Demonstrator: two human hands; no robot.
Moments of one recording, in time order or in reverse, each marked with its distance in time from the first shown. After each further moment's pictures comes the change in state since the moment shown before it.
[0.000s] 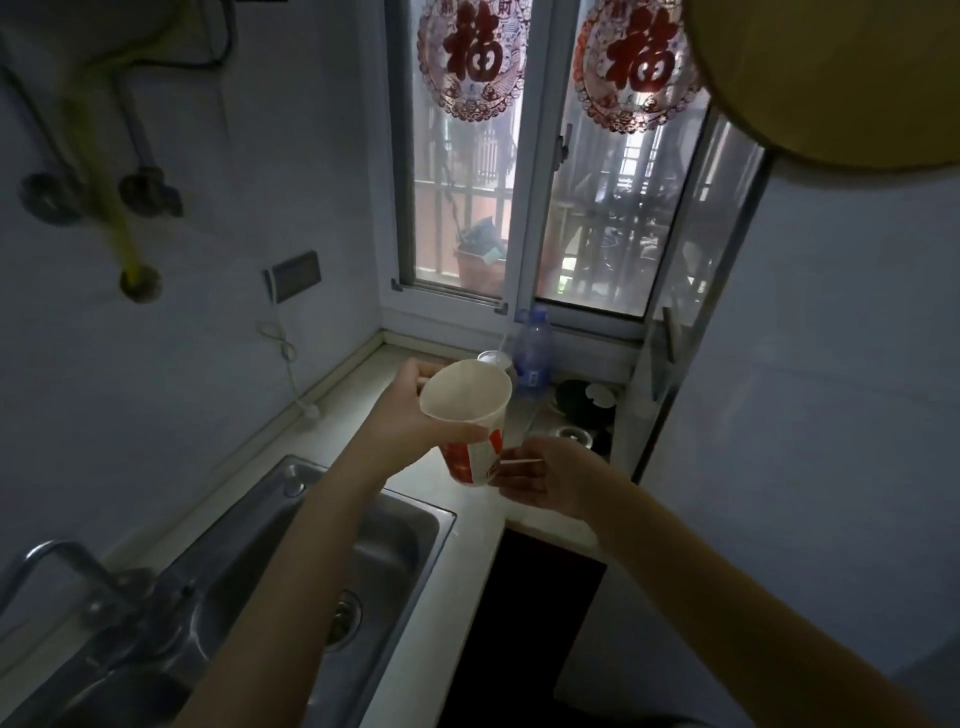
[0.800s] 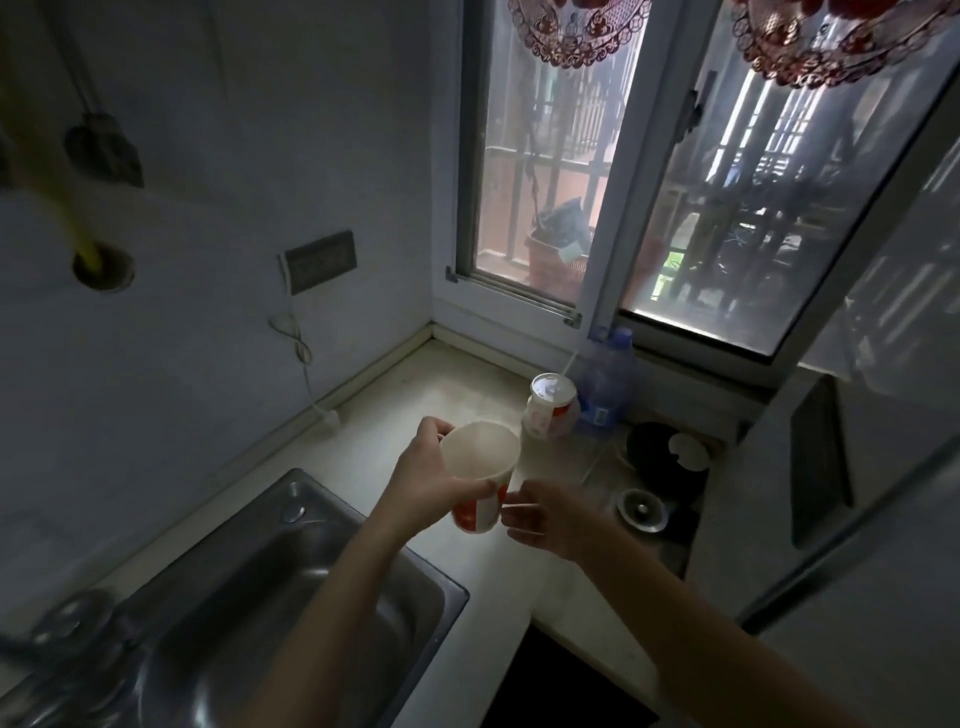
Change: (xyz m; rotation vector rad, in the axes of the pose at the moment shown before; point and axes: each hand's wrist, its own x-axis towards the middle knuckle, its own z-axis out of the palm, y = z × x) left_hand 0.156 -0.119 0.045 0.162 0.163 -0.188; right_hand 0.217 -0.047 -0.006 -0.136 -0.065 0.111
